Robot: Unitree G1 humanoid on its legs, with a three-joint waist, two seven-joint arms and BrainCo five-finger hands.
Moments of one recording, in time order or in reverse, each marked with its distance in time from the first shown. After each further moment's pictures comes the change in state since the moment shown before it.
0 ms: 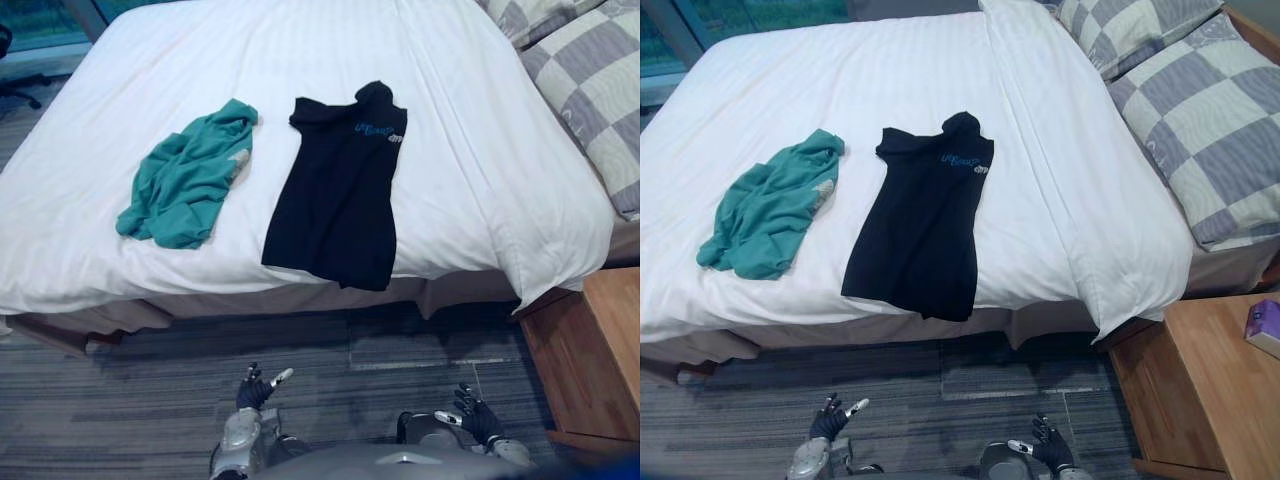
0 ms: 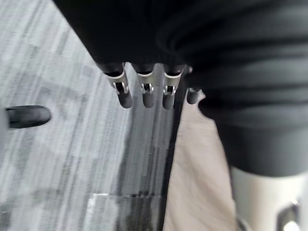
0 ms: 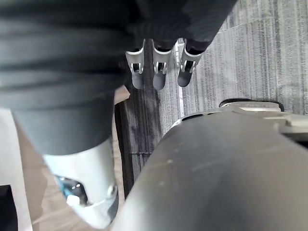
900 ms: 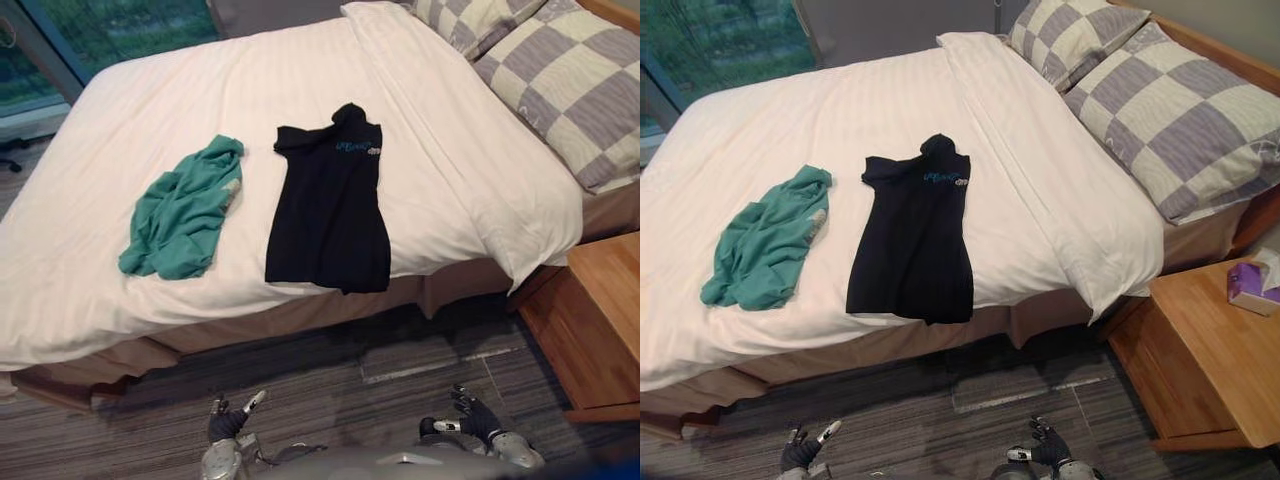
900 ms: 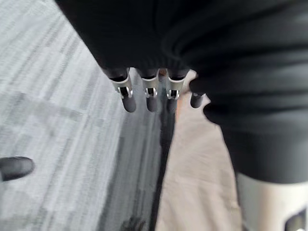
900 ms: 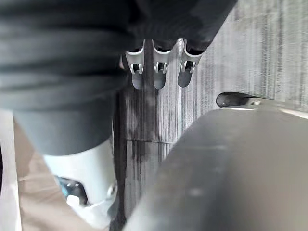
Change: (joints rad) left arm 0.067 0.021 0.040 -0.001 -0.043 -0.088 0.087; right arm -0.044 -0.073 0.118 0.024 -0.137 -0.003 0.005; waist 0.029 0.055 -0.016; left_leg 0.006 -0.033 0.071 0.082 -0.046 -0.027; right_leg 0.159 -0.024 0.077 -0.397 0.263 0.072
